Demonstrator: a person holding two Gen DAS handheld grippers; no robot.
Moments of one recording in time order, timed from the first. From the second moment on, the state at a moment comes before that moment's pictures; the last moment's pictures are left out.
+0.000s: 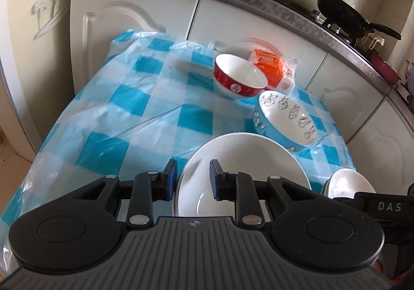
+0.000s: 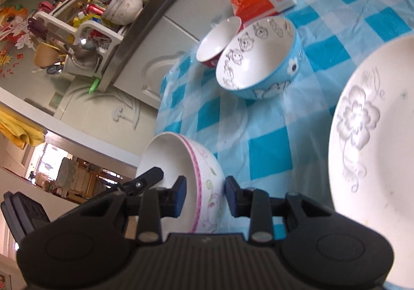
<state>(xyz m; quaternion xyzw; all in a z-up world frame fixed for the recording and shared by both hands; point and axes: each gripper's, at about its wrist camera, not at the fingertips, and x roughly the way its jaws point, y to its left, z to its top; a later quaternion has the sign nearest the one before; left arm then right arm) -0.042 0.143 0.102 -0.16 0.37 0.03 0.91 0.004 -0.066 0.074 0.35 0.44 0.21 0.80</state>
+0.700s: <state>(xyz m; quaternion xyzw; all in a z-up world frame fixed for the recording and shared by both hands) -0.049 0.163 0.077 -0.18 0.38 0.02 0.91 -0.005 -0.067 0.060 0.33 0.44 0.20 0.81</state>
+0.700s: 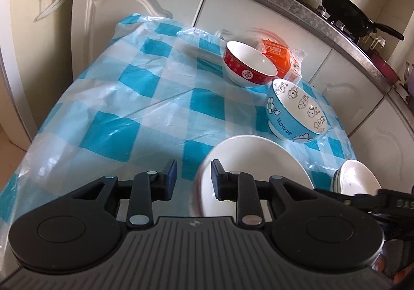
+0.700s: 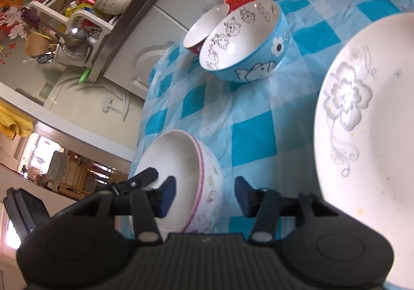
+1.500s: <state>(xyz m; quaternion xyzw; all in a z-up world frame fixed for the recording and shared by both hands) -0.009 0.124 0.129 -0.12 0.31 -0.03 0.94 0.018 -0.132 0.109 0.33 0.33 0.18 0.86</state>
